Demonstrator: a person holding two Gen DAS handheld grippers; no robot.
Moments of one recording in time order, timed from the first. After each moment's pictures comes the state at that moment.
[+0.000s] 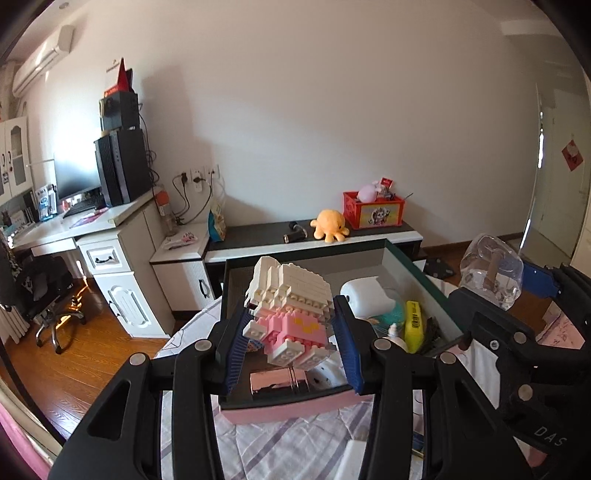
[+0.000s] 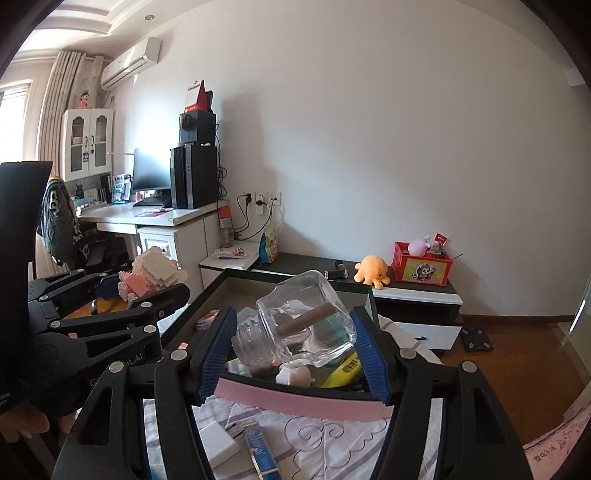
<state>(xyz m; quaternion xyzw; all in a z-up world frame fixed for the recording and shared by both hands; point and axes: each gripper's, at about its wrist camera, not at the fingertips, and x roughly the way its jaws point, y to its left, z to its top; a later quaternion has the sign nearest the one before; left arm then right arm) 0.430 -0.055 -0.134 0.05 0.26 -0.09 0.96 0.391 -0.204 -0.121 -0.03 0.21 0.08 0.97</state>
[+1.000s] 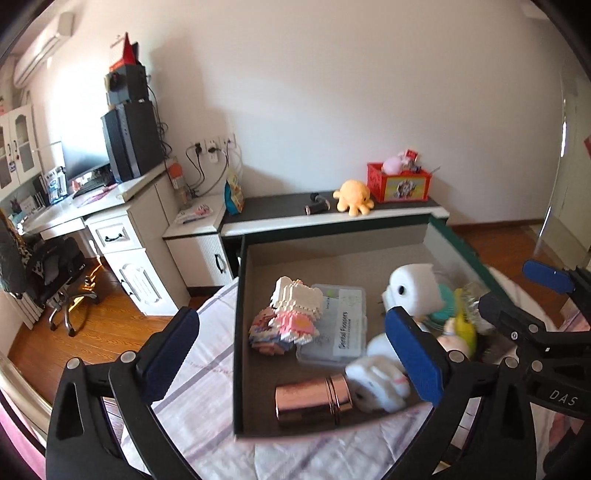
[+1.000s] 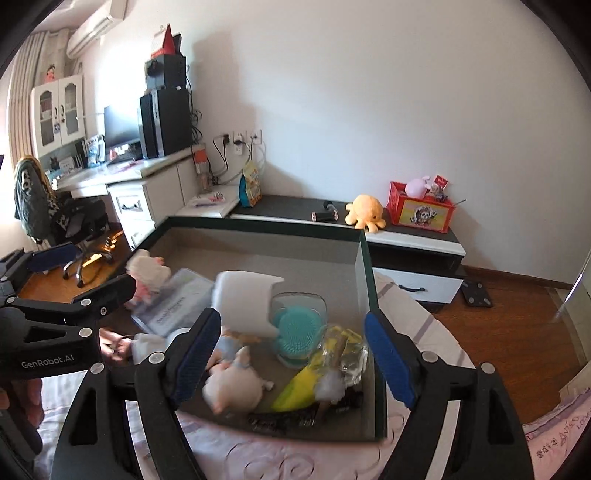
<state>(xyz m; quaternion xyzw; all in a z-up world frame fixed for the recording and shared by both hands) 0.461 -0.045 -0.156 0.05 0.29 -0.05 0.96 0.452 -0.234 -0.162 -0.02 0.29 0.06 0.95</state>
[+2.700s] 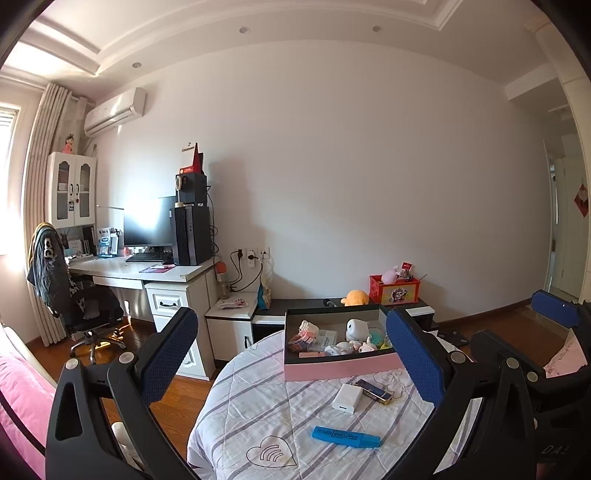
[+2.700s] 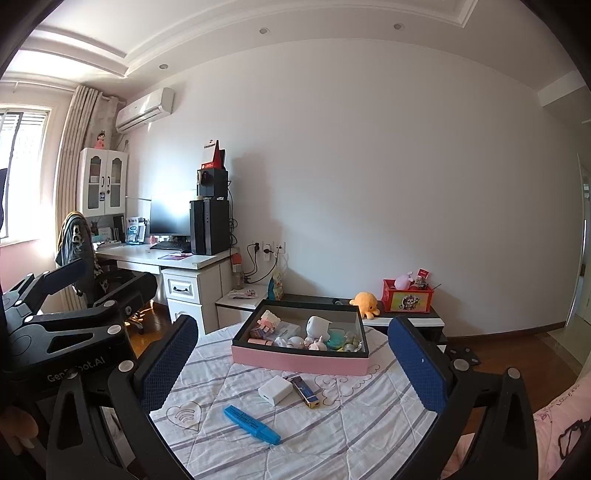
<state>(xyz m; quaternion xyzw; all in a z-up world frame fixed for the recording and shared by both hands) 0.133 -0.006 -0.050 0.01 0.07 -0.02 1.00 0.128 -0.182 -0.060 -0.02 0.09 0.07 0.99</state>
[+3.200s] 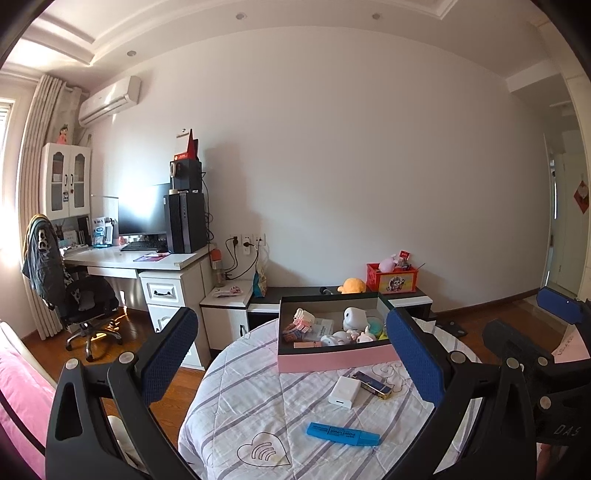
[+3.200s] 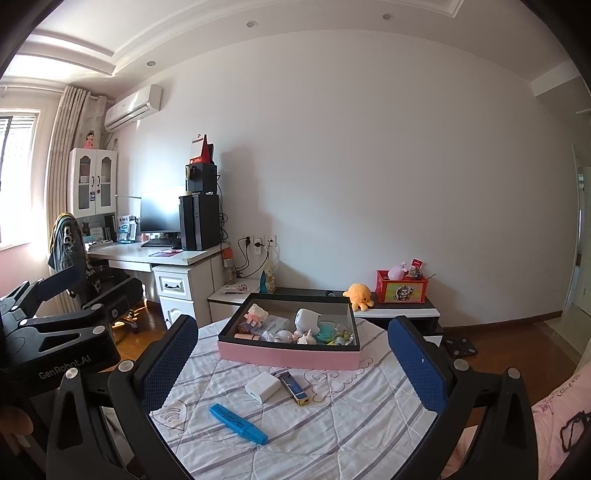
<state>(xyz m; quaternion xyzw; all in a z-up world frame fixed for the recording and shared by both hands) 0.159 -0.013 -0.064 0.01 0.10 -0.02 1.00 0.149 -0.198 -0.066 -0.01 0.10 0.05 0.99</state>
